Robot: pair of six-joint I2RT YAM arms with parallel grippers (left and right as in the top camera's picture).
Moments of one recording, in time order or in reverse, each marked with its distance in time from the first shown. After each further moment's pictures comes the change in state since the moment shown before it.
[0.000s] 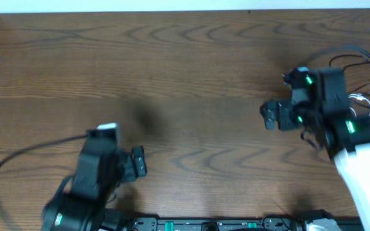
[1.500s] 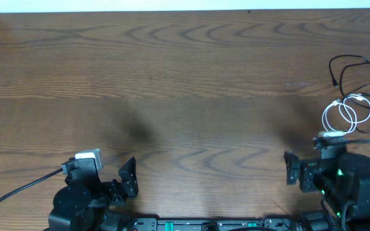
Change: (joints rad) left arm 0.000 -0.345 -0.011 -0.021 0.000 0.008; right arm -0.012 -0.690 -0.305 -0.147 0.142 -0.001
